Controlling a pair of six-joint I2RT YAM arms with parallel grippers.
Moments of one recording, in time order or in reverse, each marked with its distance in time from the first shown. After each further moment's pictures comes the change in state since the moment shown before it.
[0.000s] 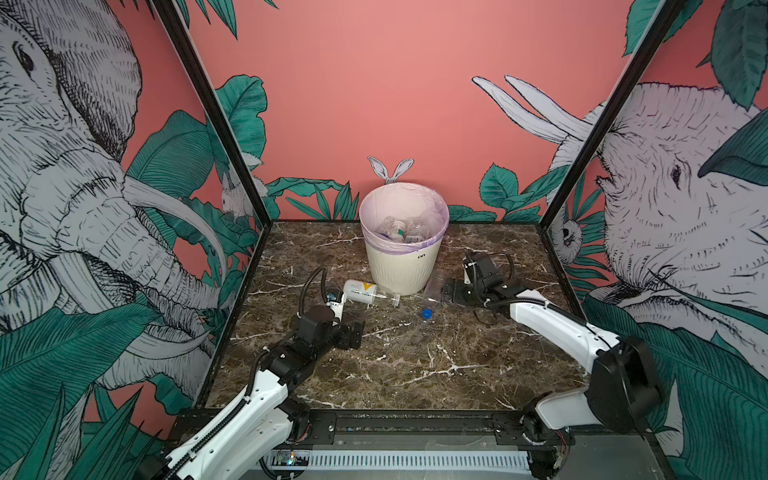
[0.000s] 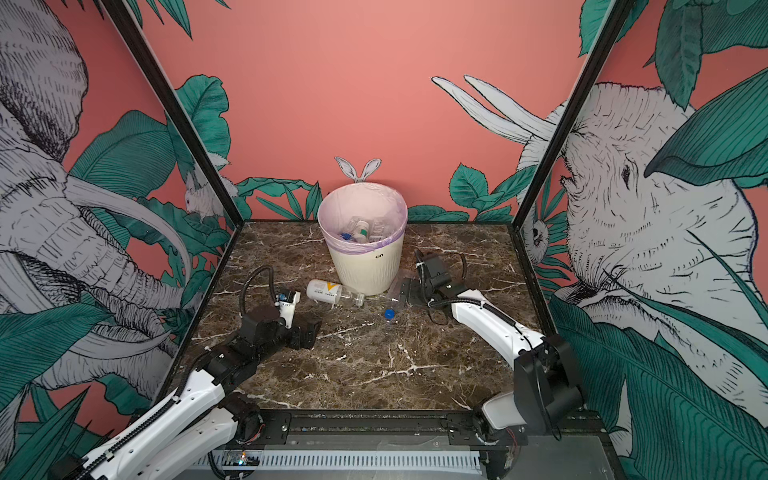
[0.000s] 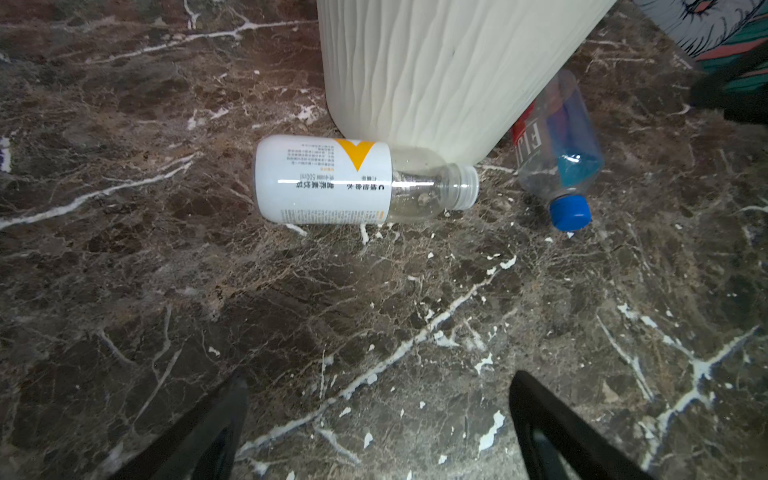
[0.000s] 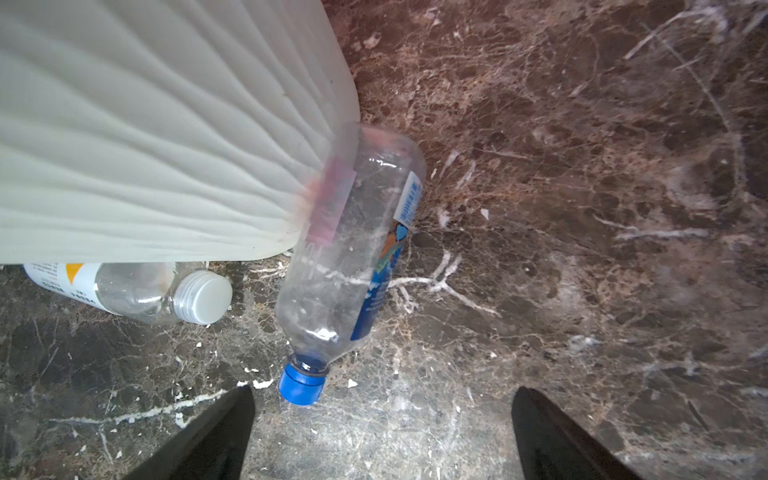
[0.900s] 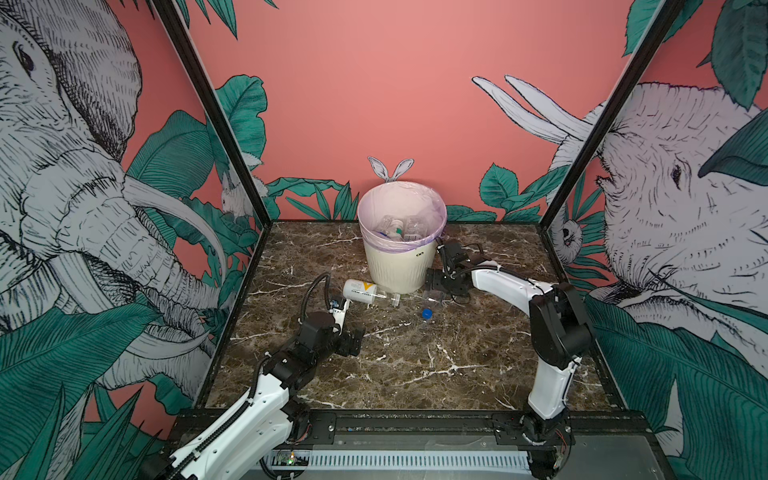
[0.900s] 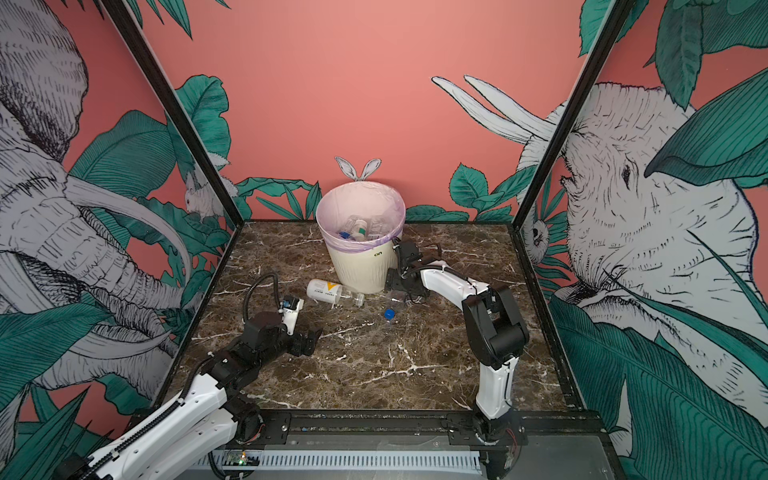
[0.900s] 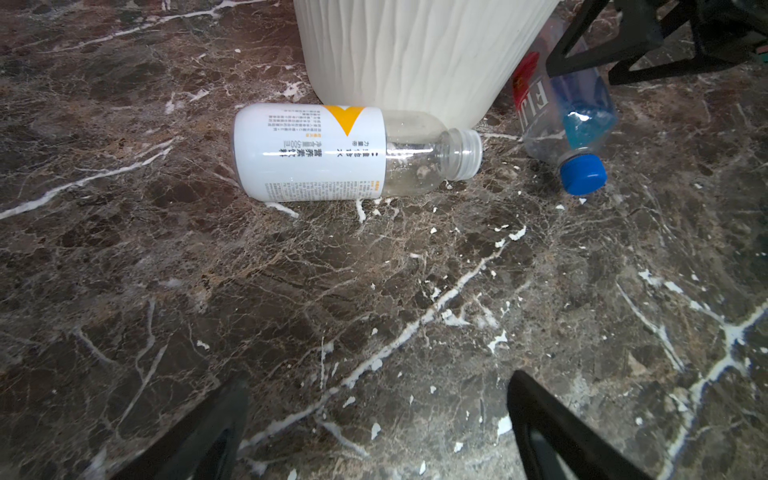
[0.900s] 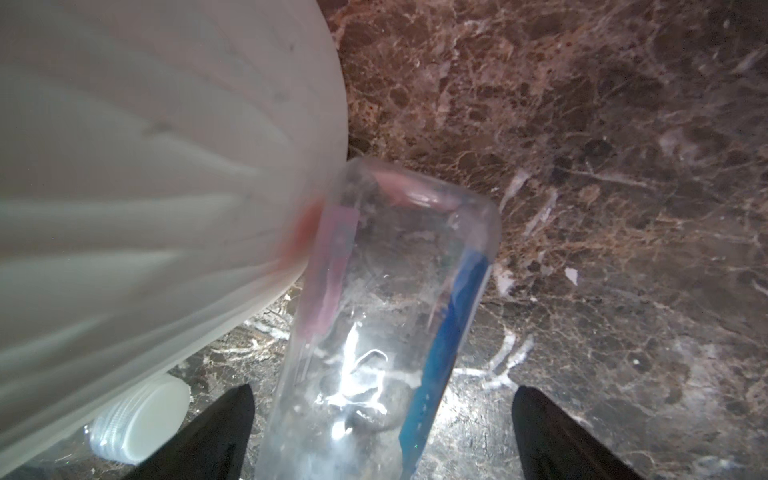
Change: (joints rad) left arm 0.000 -0.027 -0.080 0.055 0.022 0.055; right arm 0.007 0.424 0.323 -0.097 -0.008 0.043
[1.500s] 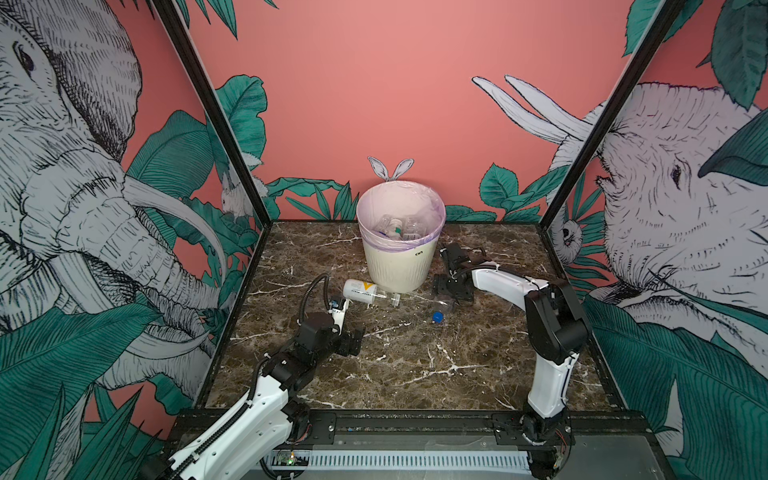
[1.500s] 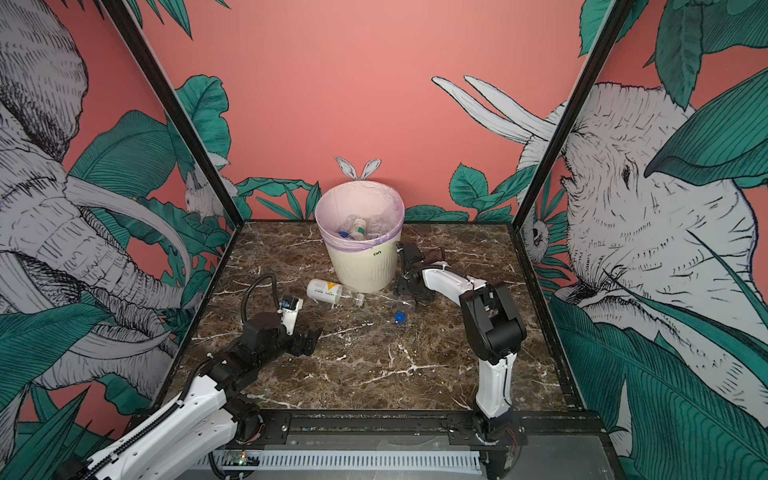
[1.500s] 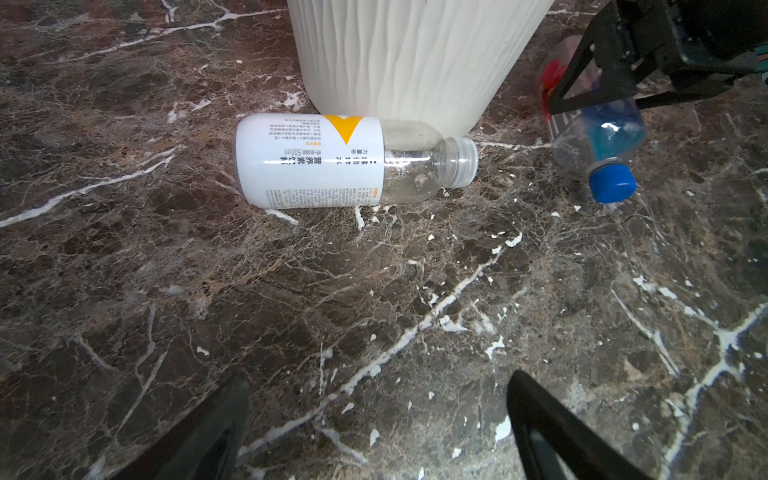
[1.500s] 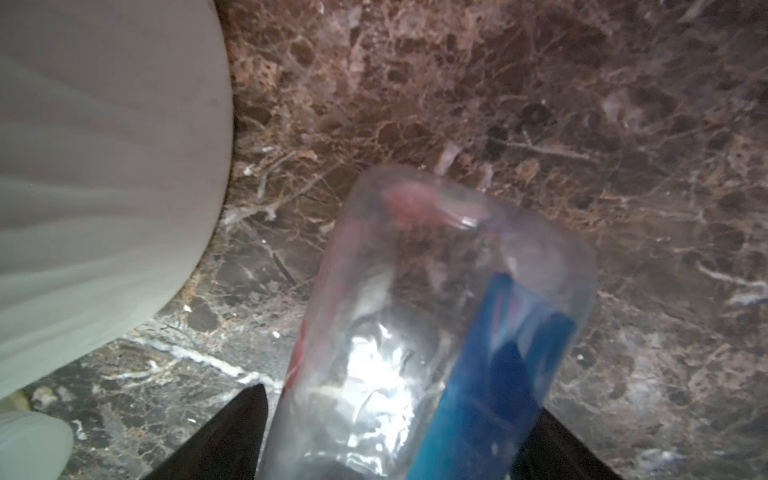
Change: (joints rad) left arm 0.000 -0.013 -0.006 0.015 0.001 0.000; right arm -0.044 0.024 -0.031 -0.037 0.044 -0.028
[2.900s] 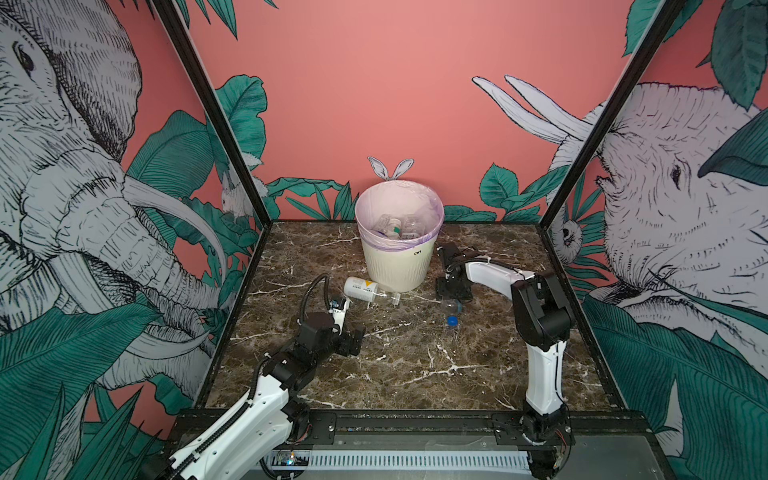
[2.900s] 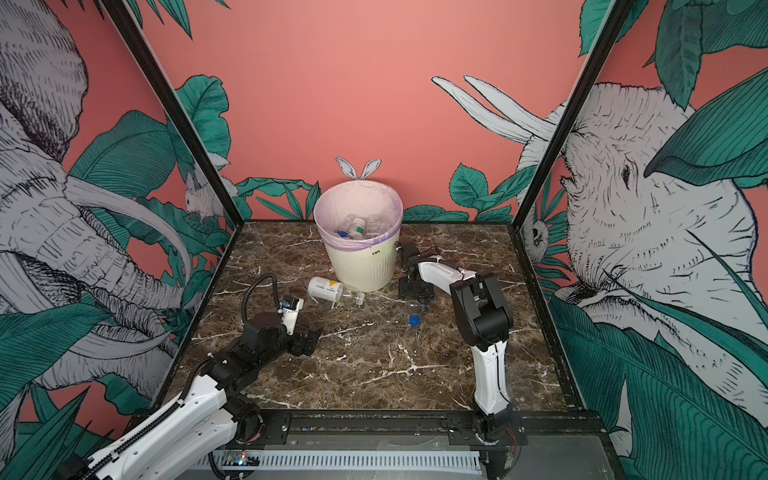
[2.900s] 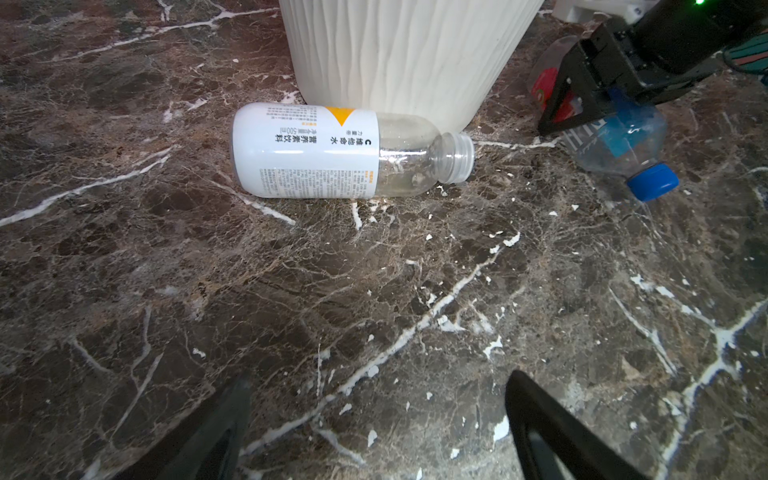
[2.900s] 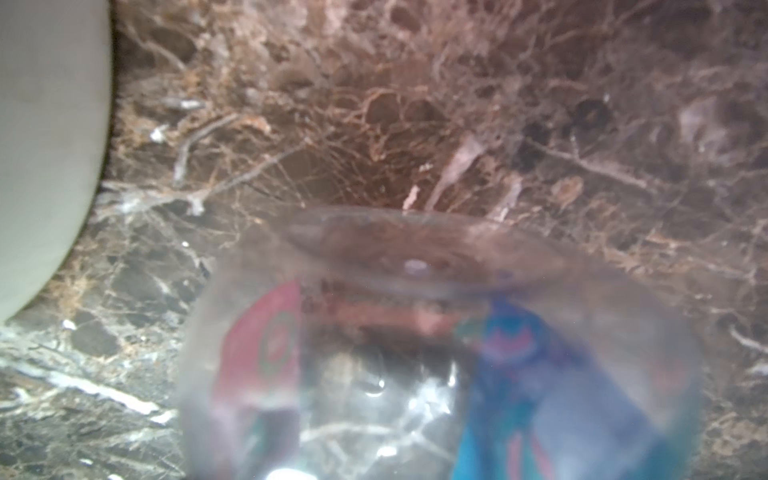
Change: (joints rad) left arm 0.000 0.006 0.000 0.005 0.006 0.000; right arm -0.016 0.143 0.127 -0.121 -0.019 -0.163
